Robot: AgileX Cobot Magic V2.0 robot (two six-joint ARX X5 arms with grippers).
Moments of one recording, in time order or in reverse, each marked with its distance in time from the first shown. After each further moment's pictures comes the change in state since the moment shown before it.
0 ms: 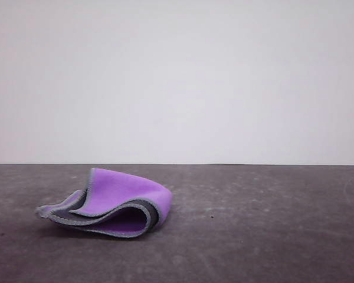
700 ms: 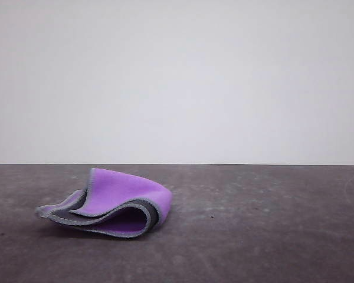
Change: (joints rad) left_arx 0.000 0.000 0.000 0.000 0.000 0.000; right_arx 0.000 0.000 0.000 0.000 0.000 0.000
